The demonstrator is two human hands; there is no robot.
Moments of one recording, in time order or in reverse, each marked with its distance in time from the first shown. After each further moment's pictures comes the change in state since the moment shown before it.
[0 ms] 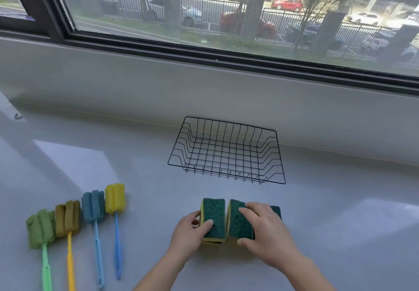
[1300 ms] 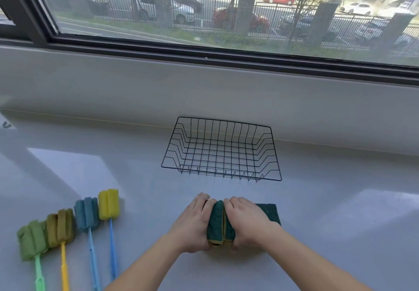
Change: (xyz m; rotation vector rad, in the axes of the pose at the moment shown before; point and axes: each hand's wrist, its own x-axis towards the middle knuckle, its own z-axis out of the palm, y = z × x) left_hand 0.040 0.013 -0.003 0.857 -0.213 0.734; right_hand 0.057 -0.013 0.009 -0.331 -0.252 -0.172
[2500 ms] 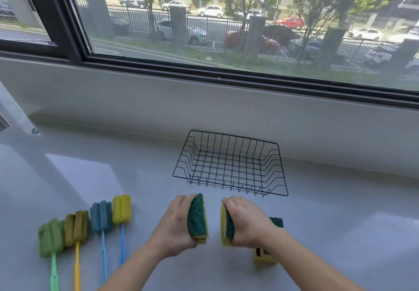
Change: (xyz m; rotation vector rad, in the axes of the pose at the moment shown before) left_hand -0.046 -0.010 -0.057 -0.203 0.266 -0.181; right_hand 0.000 -0.006 -0.030 0.154 0.191 -0.075
